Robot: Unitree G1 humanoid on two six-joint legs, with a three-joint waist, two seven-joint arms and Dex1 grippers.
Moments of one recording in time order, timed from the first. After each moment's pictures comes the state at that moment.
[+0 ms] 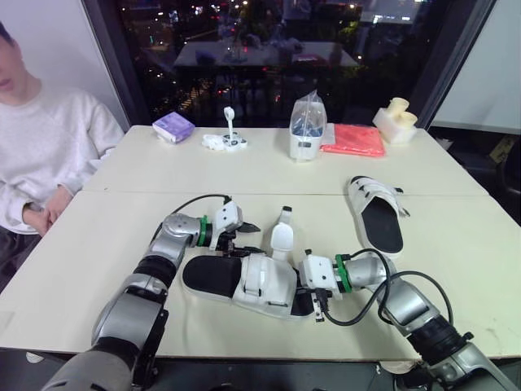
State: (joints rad) left arm -0.96 0.33 -0.22 1.04 0.00 -0.35 -1.25; right arm -0.44 -0.60 0.38 0.07 0.05 -0.10 1.14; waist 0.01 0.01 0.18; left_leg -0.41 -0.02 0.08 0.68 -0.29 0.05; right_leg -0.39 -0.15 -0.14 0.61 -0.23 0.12
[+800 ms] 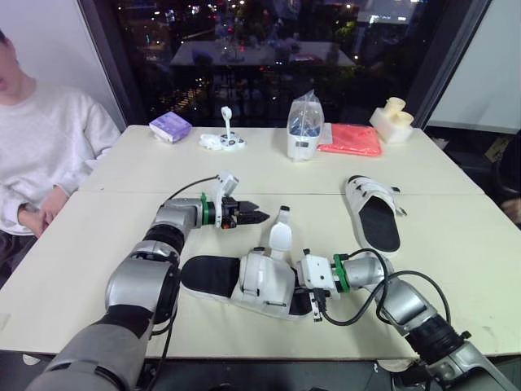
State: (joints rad) left arm -1.19 0.26 0.03 1.24 -0.12 0.31 -1.23; right arm -0.45 -0.59 0.39 0.07 0.05 -0.11 1.12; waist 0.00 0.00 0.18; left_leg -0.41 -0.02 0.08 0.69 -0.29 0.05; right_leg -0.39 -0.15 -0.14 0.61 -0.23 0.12
